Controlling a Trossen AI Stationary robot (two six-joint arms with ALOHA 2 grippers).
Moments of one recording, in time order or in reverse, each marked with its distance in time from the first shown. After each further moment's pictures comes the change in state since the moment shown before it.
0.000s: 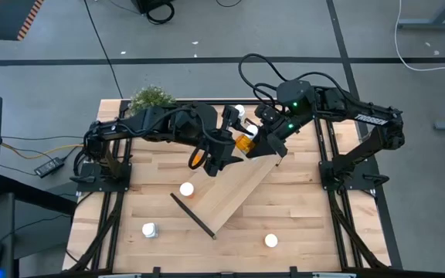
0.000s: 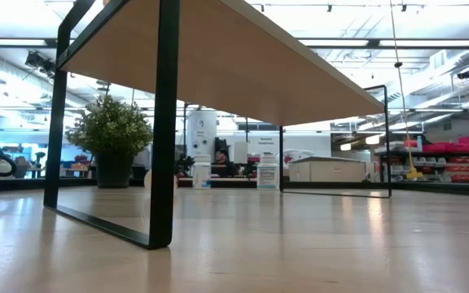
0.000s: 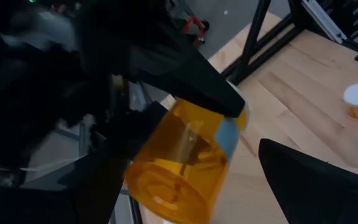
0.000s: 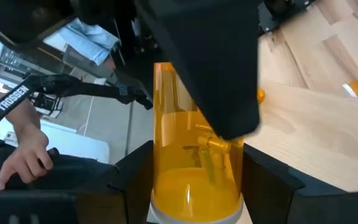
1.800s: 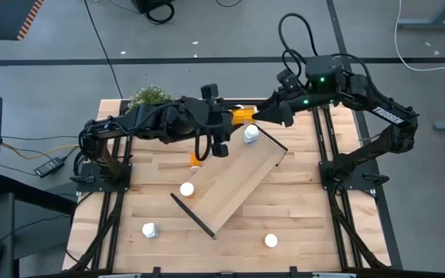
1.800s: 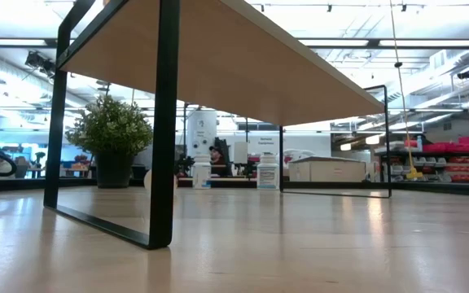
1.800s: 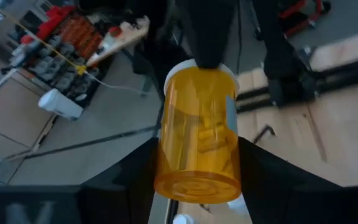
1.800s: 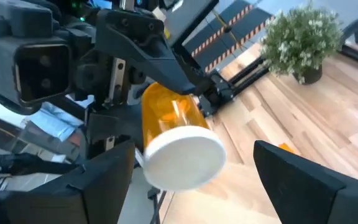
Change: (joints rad) left arm 0.000 -0.034 0.000 0.052 -0.433 -0.292; right arm -0.168 -0.113 0.002 0.063 0.196 -0.030
